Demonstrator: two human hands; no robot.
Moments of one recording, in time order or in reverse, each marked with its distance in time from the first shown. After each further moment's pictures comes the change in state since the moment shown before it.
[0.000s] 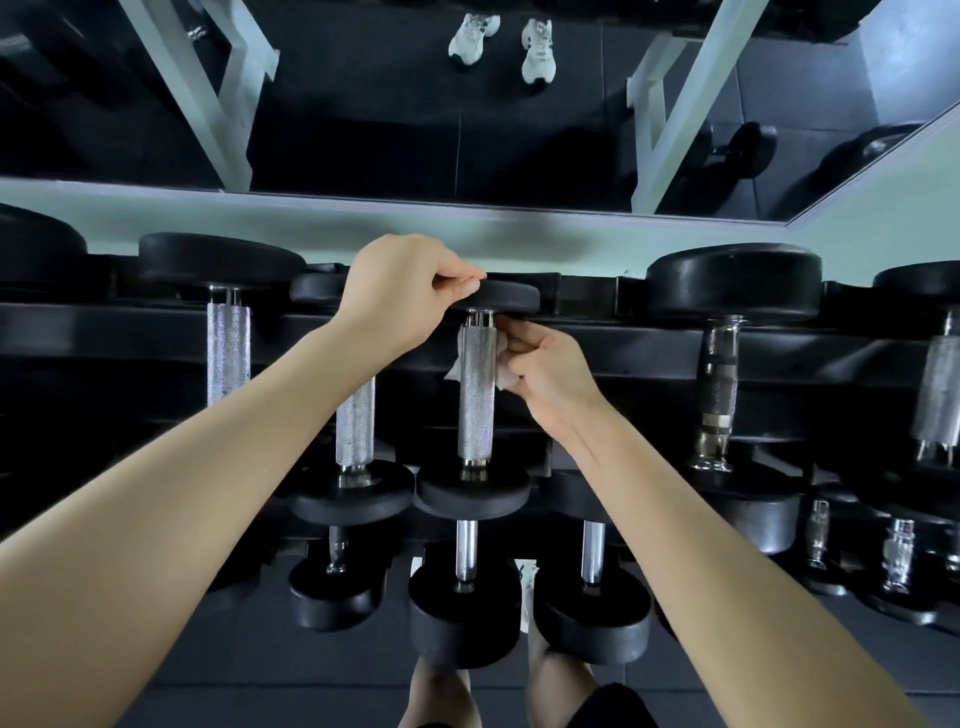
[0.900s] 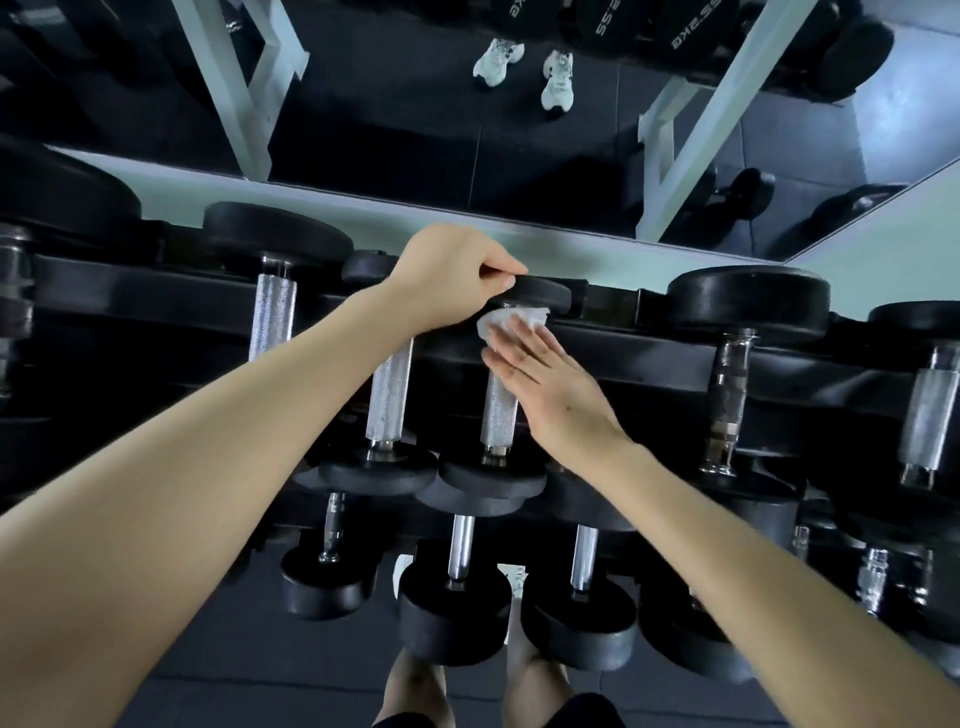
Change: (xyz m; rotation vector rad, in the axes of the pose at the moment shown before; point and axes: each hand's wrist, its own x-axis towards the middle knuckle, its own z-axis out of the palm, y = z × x) left_hand -0.002 -0.004 -0.013 -0.002 -0.113 0.045; right_hand -0.006 0.033 -0.021 -1.781 -0.154 -1.088
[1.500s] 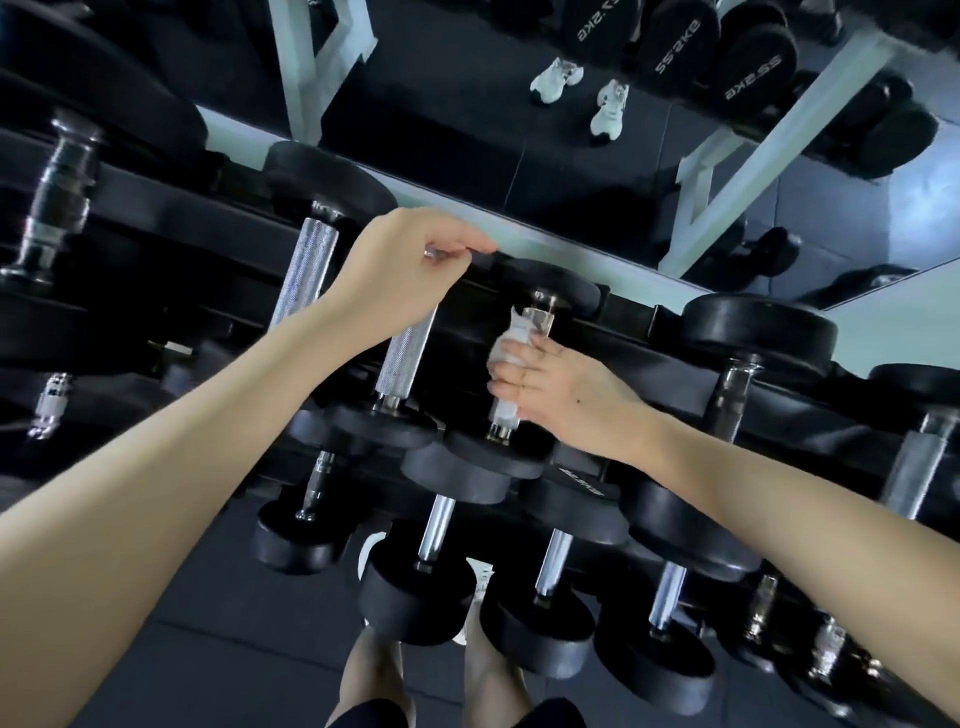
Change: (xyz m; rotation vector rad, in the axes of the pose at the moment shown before) left_hand -0.083 -0.008 -0.014 -0.379 0.336 -0.165; right_hand 0.006 0.025 -0.013 -0.297 -0.266 -0.541
